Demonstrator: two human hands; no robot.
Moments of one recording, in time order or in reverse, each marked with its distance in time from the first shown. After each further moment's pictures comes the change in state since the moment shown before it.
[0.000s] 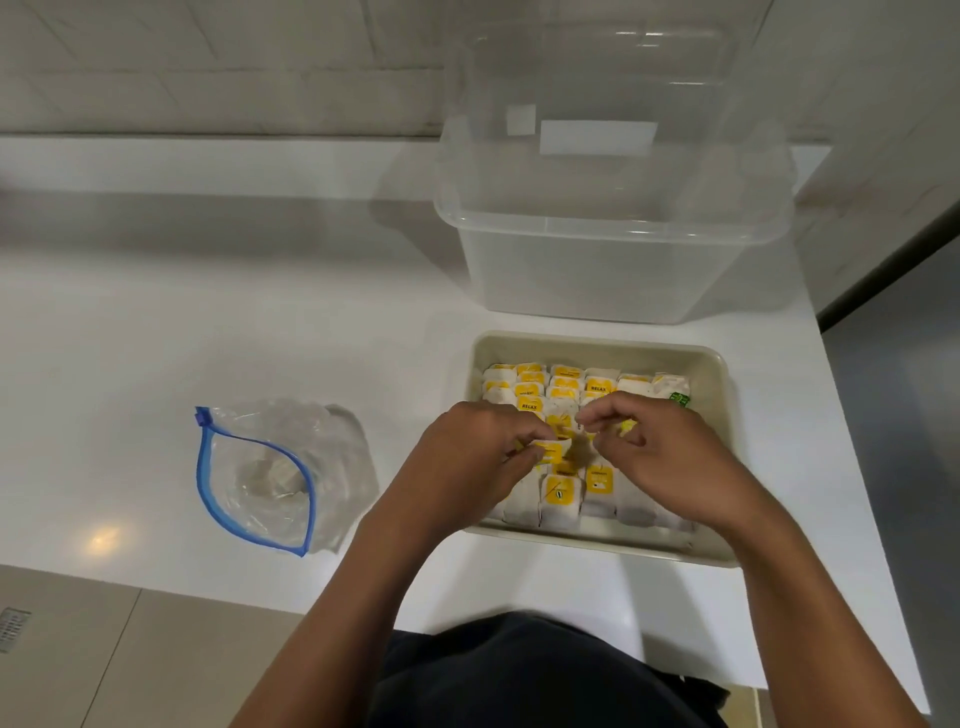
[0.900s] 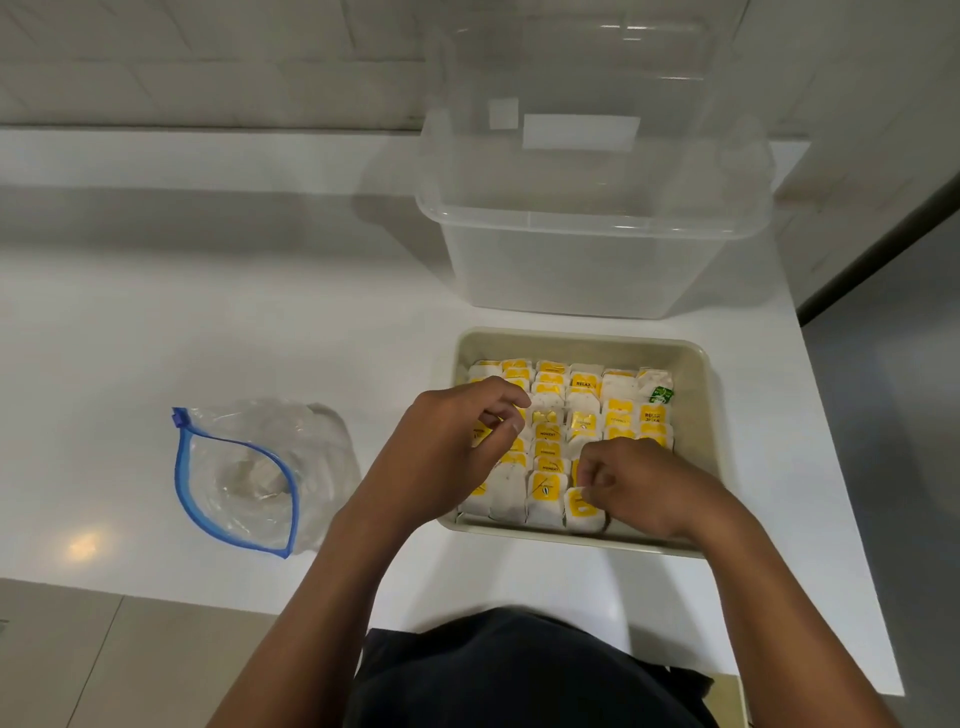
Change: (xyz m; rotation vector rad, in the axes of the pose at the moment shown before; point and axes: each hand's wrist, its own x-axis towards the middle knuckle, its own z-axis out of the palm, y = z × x) left_hand 0.001 0.000 -0.008 -0.144 0.108 -0.050; right_hand 0.000 0.019 0.012 -0.328 -0.355 0.159
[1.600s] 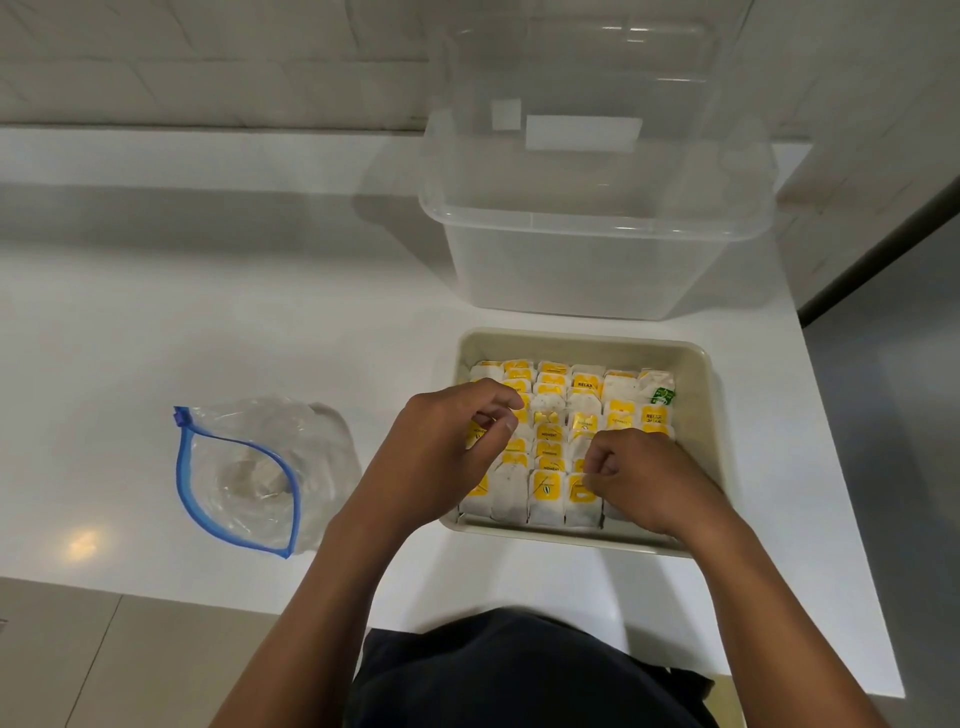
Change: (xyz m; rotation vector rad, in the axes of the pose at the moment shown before) left_hand -0.005 -0.002 -0.004 0.005 0.030 -0.005; right_hand 0.008 0.003 0.008 0.026 0.189 0.106
